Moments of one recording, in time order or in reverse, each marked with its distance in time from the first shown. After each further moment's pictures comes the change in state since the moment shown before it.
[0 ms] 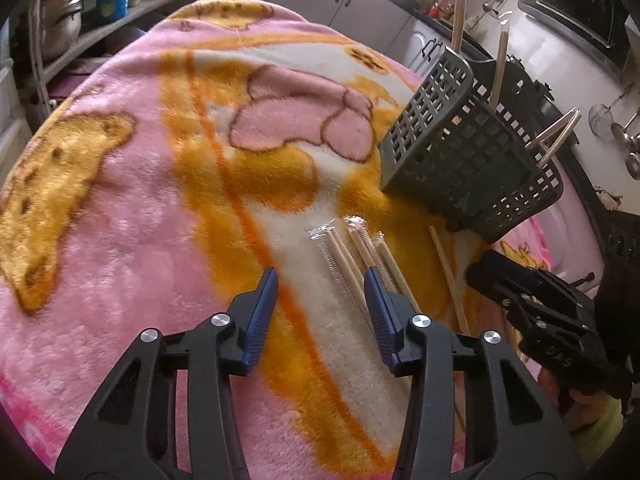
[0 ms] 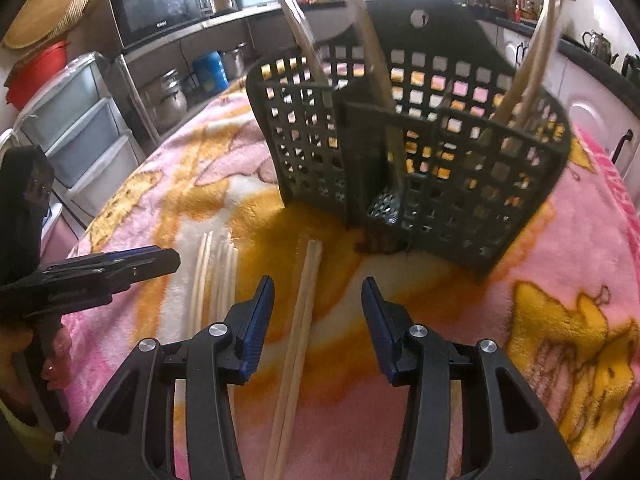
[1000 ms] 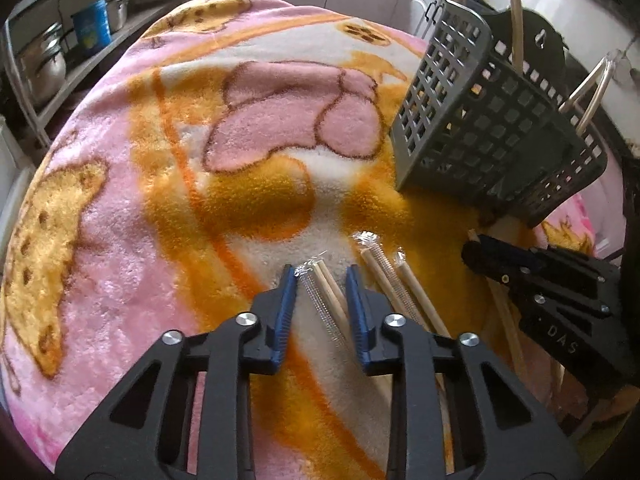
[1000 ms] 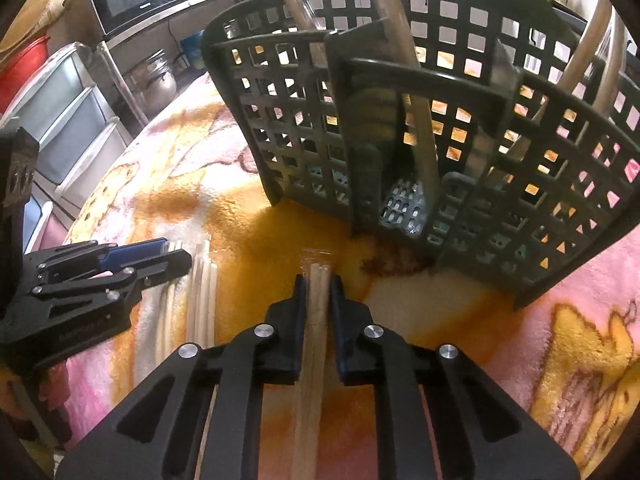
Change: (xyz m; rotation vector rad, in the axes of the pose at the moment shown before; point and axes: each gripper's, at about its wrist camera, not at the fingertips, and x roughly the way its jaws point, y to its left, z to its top) left arm 0.030 -0.017 0.024 0.127 0.069 0.131; right arm 0.038 -0.007 0.019 0.023 0.086 0.004
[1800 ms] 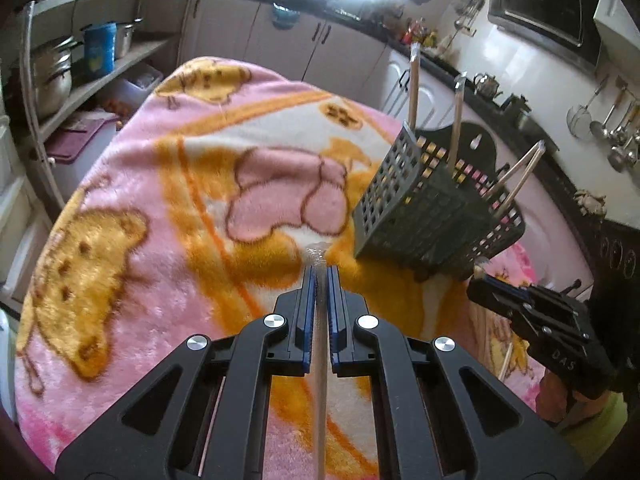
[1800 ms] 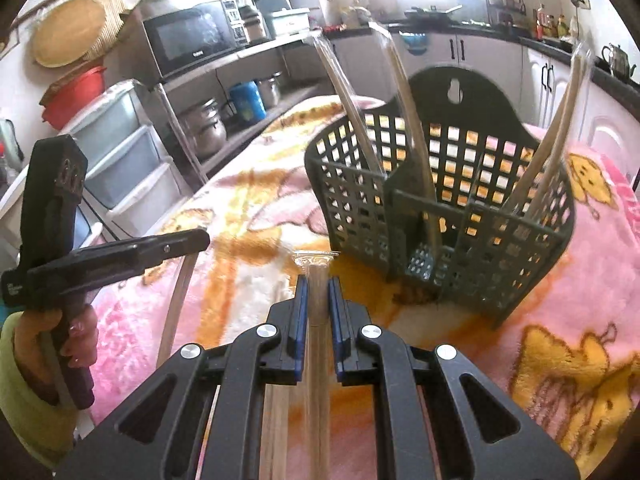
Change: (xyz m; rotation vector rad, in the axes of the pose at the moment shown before) left arm -0.085 0.016 0.005 -0.044 -0.221 -0.134; right arm -0.095 0.008 -0.005 -0.053 -0.215 0.131
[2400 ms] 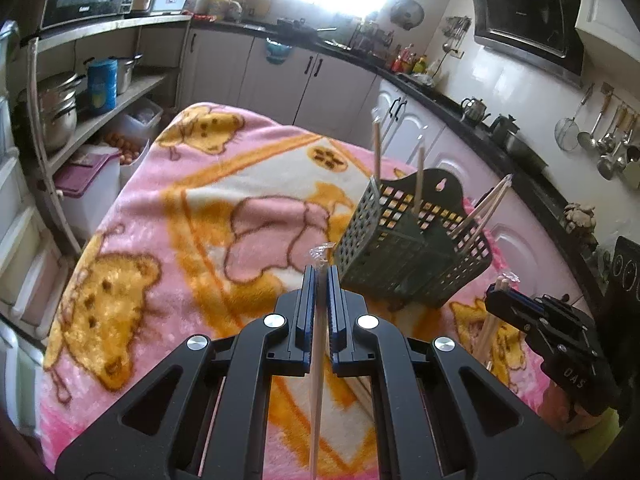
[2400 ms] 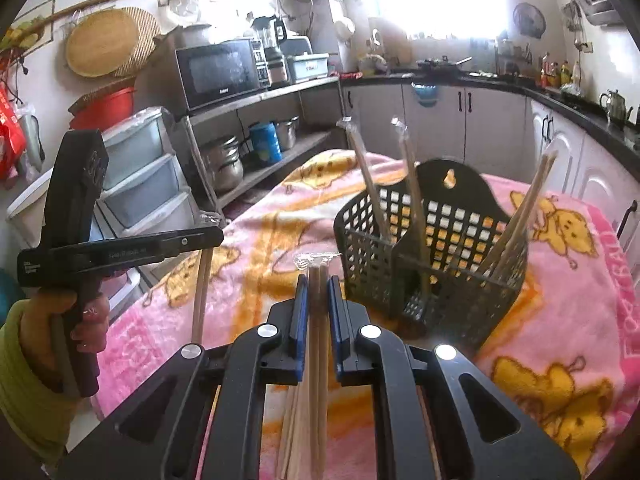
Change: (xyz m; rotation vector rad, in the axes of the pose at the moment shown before) left arm -0.040 -0.024 0.020 0.036 -0.102 0.002; right arm -0.056 0.023 0.009 -0.073 -0.158 -0.016
